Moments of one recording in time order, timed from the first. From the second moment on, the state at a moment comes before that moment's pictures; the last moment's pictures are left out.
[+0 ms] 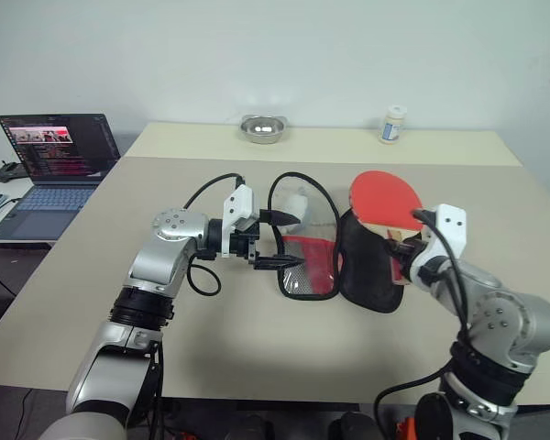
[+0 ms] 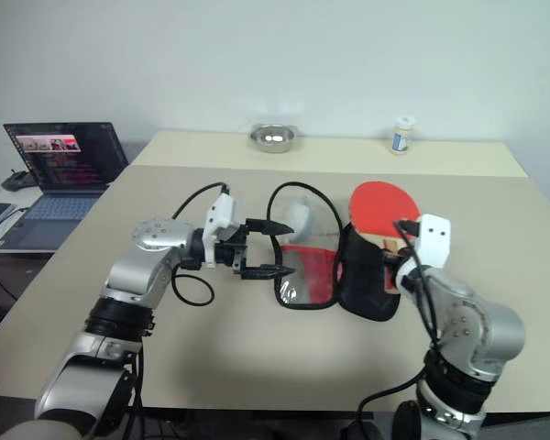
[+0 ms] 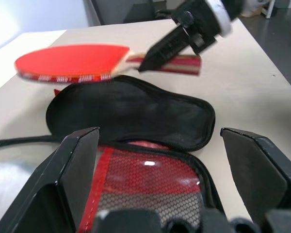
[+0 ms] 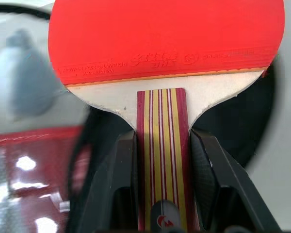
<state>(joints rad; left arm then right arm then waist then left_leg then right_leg) -0.75 0.52 -0.14 0.26 -0.31 0.17 -1.32 -0.54 0.02 -0.43 -0.61 0.37 1.54 -0.09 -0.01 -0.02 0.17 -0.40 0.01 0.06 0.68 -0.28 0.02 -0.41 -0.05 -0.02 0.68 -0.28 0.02</state>
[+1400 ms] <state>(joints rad) -0.74 0.54 -0.14 0.26 -0.29 0.16 -1.30 -0.44 -0.12 -0.18 -0.68 0.32 1.44 -0.01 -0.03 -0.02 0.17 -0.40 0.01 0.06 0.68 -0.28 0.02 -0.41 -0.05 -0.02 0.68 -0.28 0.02</state>
